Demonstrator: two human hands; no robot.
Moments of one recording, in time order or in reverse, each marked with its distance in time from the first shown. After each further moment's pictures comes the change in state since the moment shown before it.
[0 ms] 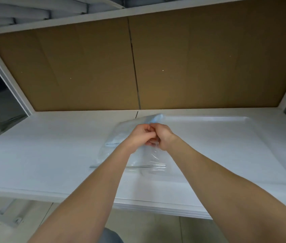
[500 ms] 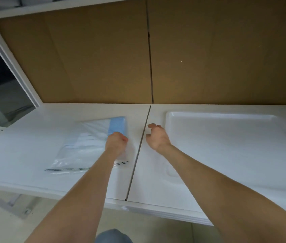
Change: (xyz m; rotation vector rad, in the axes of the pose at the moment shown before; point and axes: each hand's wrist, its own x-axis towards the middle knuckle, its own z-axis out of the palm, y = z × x) left_hand 0.021 -0.092 -0.103 0.632 0.439 -0.267; right_hand 0.032 0.037 0.060 -1.021 0.098 -0.406
